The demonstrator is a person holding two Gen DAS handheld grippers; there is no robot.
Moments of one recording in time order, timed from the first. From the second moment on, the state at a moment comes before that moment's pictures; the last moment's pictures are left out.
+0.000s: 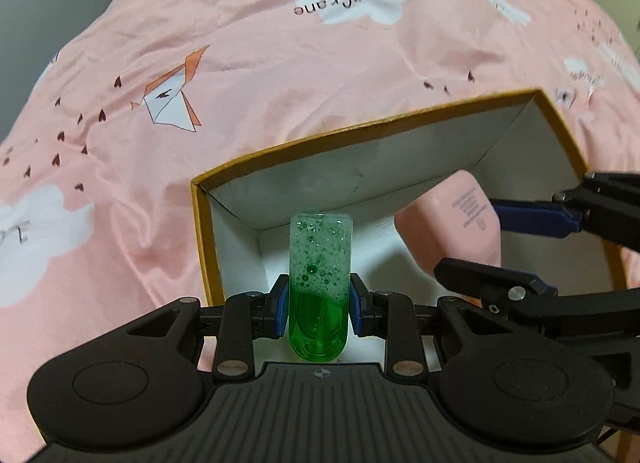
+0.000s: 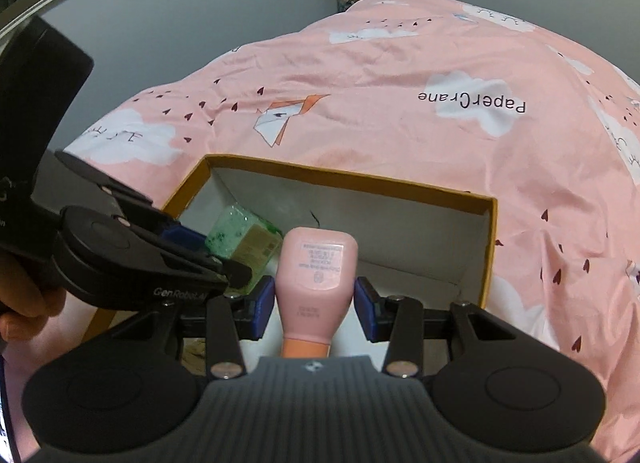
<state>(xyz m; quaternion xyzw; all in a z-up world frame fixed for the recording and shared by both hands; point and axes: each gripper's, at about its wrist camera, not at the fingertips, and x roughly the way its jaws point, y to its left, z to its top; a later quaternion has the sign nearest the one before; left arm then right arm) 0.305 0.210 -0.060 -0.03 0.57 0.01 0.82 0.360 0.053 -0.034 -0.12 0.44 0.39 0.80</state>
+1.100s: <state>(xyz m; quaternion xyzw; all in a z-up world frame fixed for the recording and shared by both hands) 0.273 0.227 -0.023 -0.02 0.50 0.00 0.86 0.365 0.096 -0.060 -0.12 0.50 0.38 0.77</state>
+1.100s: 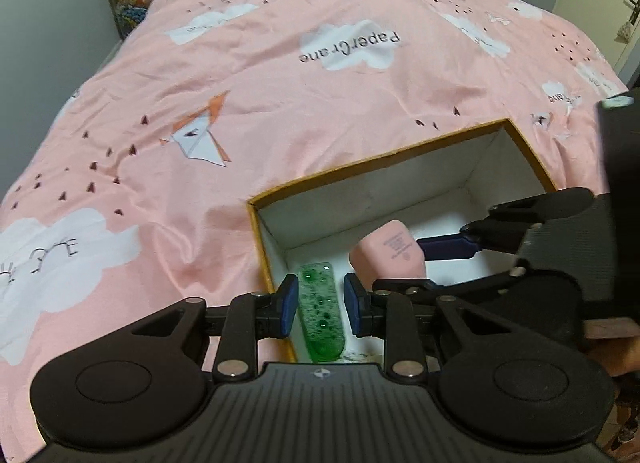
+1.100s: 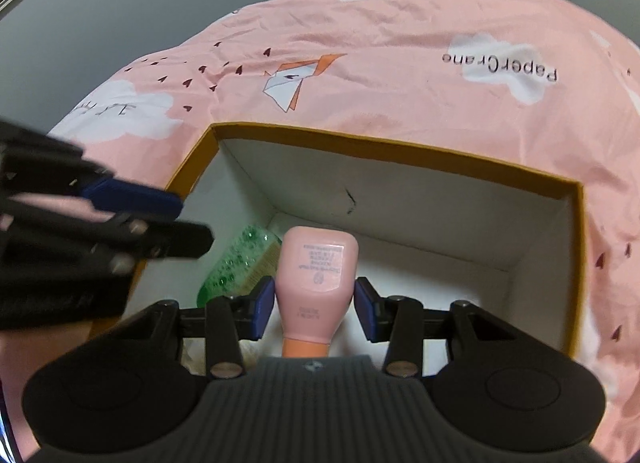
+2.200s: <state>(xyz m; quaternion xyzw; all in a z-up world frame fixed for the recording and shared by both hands) 0.249 0.216 -0.003 -0.02 0.47 -0.02 0.88 0.347 0.079 -0.031 -0.14 0.47 0.38 0.78</state>
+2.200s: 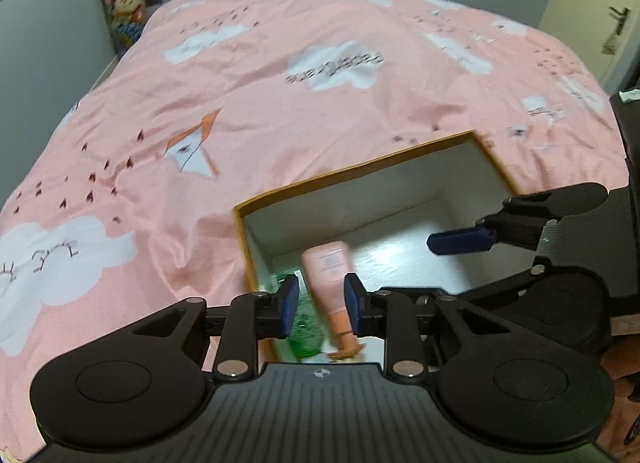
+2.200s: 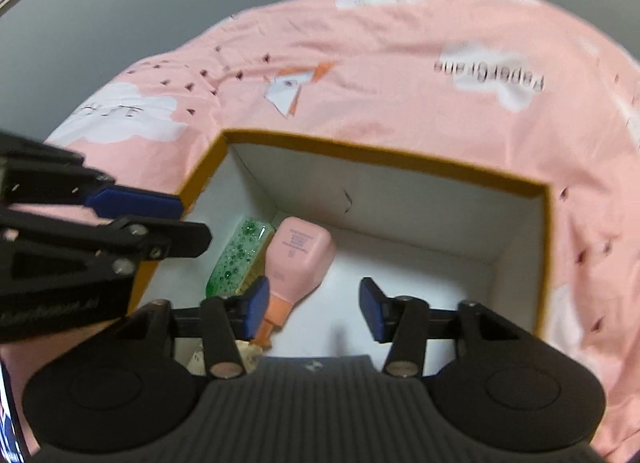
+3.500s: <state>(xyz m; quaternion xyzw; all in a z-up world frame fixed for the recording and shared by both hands) 0.060 0.080 -0.024 -0.03 0.30 0.07 0.95 0.145 -0.151 0.001 -0.03 0.30 0.19 0.93</state>
